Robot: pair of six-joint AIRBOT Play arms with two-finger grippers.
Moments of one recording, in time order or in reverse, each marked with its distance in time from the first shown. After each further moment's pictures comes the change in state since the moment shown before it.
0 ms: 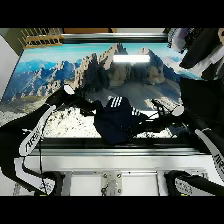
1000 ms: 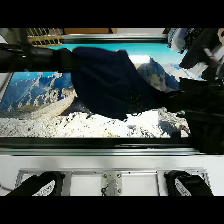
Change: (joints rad) left arm 0.043 0.601 0.479 0.001 -0.158 -0.009; right arm 0.013 0.552 0.505 -0.021 0.297 0.227
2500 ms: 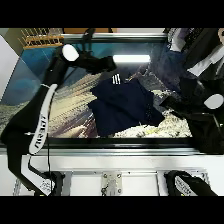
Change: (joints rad) left arm -0.110 -0.639 0.195 0.185 0.190 -0.161; right arm -0.251 -0.267 -0.296 -0.205 -0.264 0.327
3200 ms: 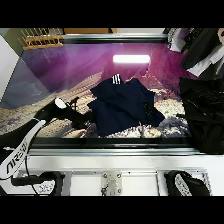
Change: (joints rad) left arm 0.105 0.262 -1.029 -0.155 0.068 0.045; right arm -0.138 0.180 0.021 0.024 -0.013 -0.097
